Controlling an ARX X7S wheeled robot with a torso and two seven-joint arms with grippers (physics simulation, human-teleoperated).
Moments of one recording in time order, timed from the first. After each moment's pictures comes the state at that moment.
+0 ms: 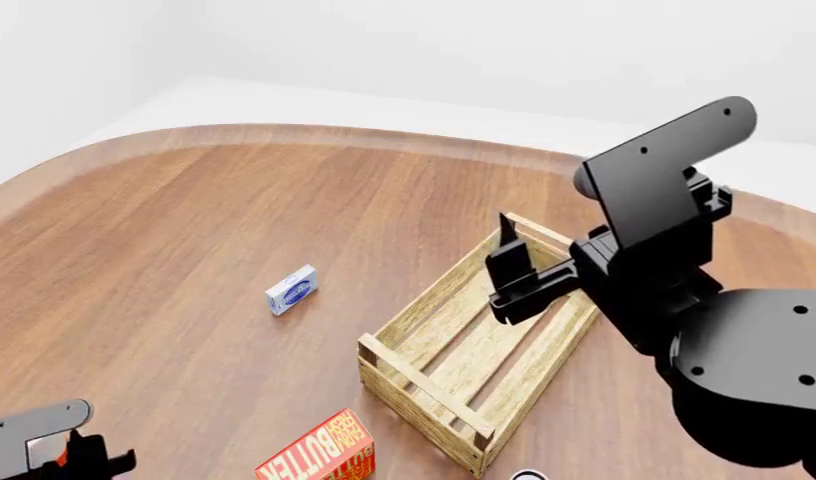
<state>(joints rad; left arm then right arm) -0.01 -0.27 -0.44 0.17 -0.07 -0.71 -0.03 1.03 0.69 -0.41 -0.60 1.44 1.23 0.83</state>
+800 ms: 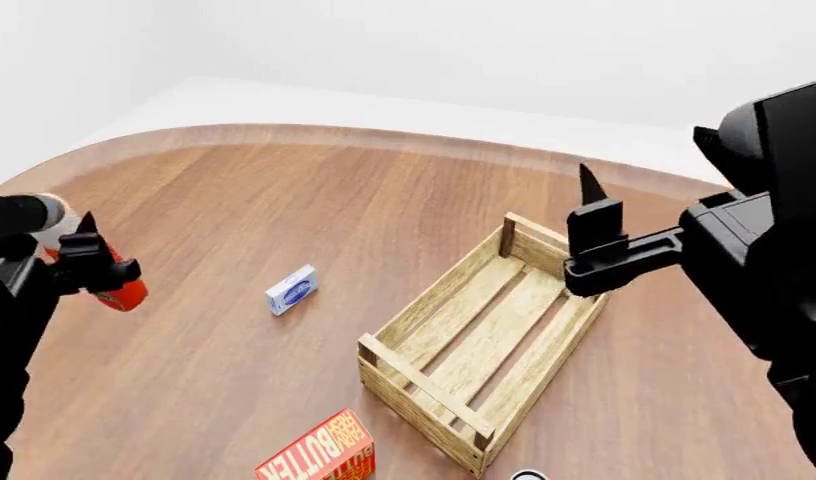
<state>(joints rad) -0.49 -0.41 -0.34 0.42 -0.26 -1.01 0.06 1.10 0.87 -0.27 -0.69 1.75 1.15 1.05</state>
